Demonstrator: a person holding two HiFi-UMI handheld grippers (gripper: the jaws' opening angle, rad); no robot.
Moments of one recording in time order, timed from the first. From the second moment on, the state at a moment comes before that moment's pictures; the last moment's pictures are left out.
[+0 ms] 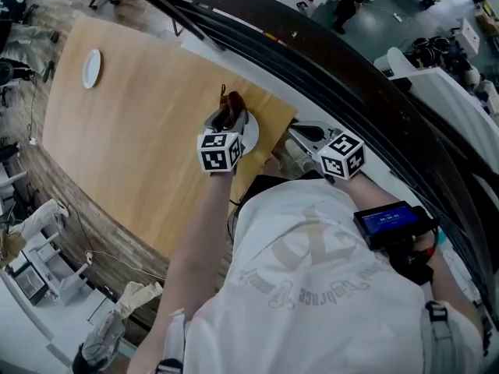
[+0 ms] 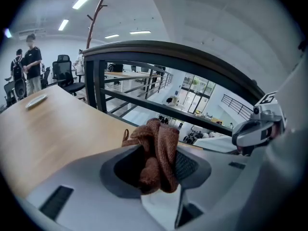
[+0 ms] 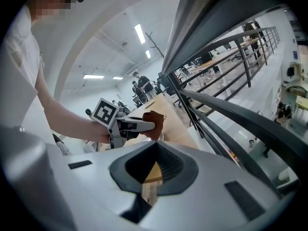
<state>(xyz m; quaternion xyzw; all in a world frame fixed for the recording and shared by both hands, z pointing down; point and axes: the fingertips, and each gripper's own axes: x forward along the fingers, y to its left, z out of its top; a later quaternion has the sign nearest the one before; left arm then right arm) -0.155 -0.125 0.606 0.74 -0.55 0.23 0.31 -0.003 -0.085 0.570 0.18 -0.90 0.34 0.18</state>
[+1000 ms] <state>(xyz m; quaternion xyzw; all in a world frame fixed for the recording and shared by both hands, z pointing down) -0.227 -0.044 0.603 0.67 -0.61 0.27 0.32 -0.035 -0.078 0.564 0.13 -0.91 0.34 0.18</state>
